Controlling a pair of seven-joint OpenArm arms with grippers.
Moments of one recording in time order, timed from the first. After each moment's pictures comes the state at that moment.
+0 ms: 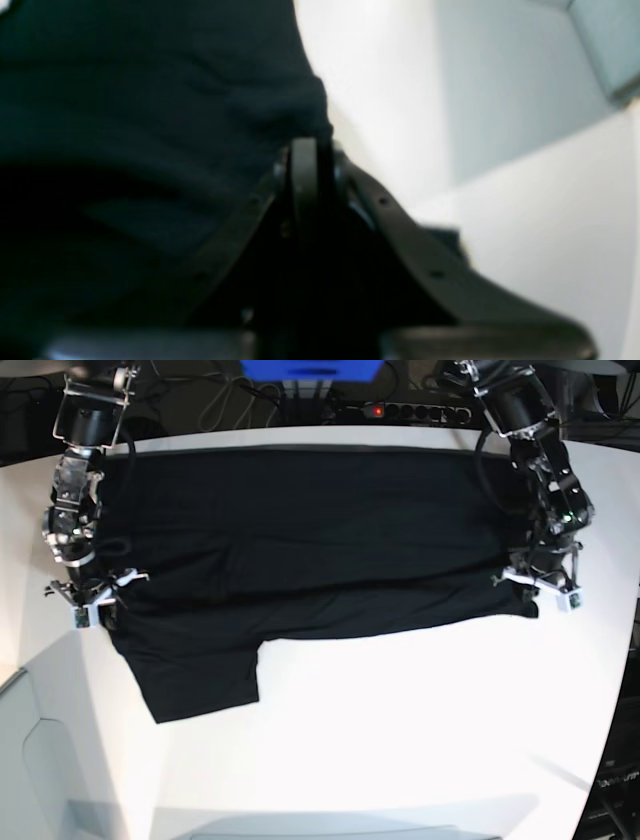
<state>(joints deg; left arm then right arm) 2.9 -10.8 -32.0 84.9 -20.1 -14.4 42.2 0.3 14.8 18.7 68.5 -2.1 25.0 -7.7</state>
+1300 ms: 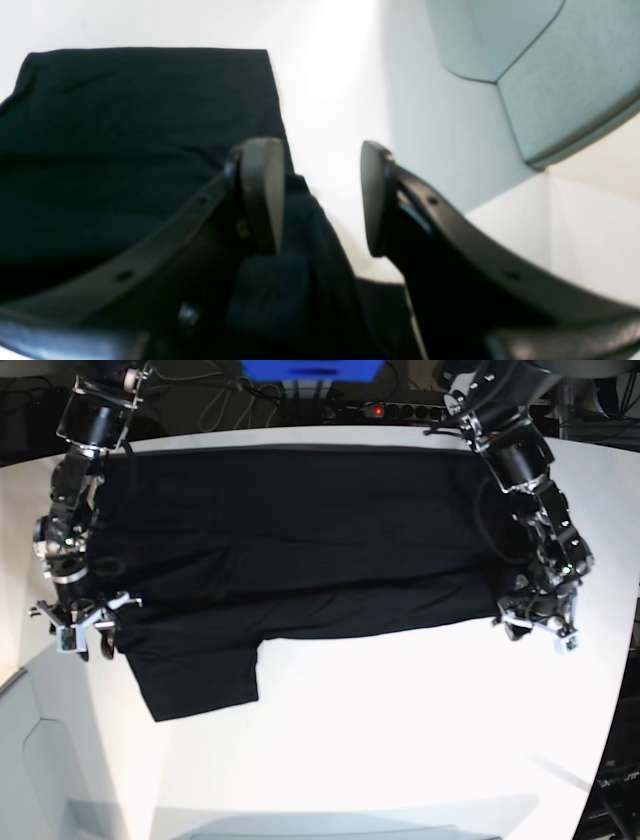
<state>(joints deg) -11.3 -9.6 -33.5 73.9 -10.8 -14.4 43.5 1.1 11.7 22.8 80.8 -2.6 25.2 -10.8</state>
